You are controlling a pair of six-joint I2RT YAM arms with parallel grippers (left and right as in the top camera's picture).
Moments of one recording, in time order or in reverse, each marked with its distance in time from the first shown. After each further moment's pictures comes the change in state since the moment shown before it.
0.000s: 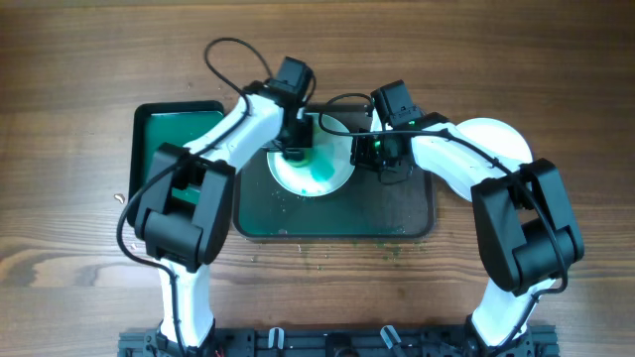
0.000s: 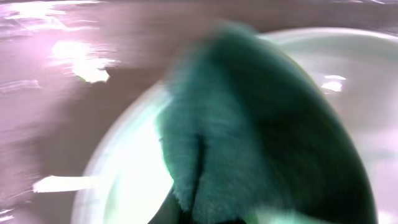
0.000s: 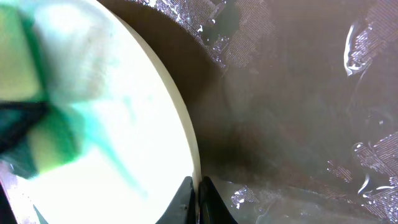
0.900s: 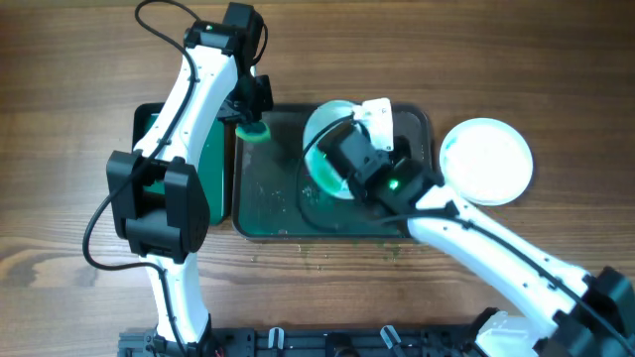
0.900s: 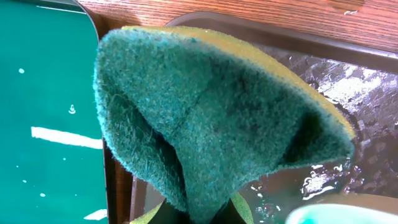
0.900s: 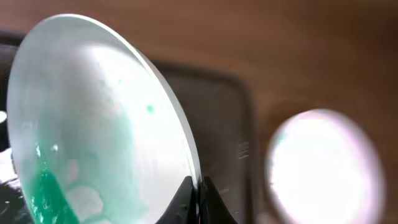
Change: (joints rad) left arm 0.152 0.010 0.390 -0.473 0.011 -0.040; right arm 0.402 -0.430 -0.008 -0.274 1.035 -0.104
